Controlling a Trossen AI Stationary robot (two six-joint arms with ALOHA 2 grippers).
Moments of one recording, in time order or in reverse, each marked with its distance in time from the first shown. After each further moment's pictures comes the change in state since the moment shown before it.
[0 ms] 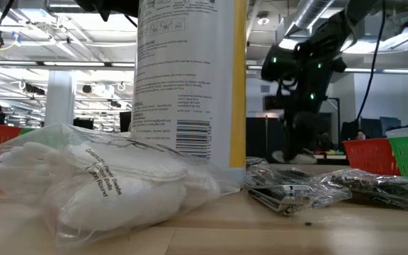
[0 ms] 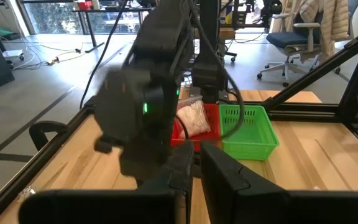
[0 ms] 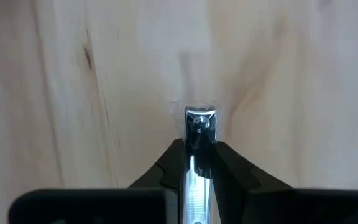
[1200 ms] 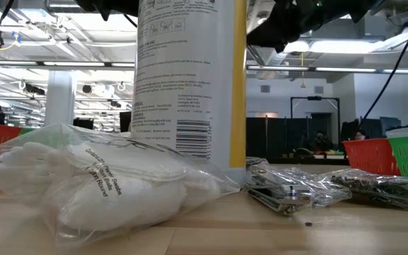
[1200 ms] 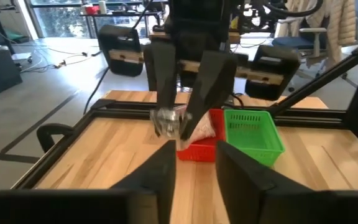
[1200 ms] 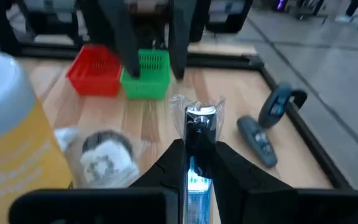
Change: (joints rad) left arm 0.001 0.000 0.000 0.018 -0.035 -0.003; right arm 0.204 -0.403 0.004 0.435 -0.055 0.116
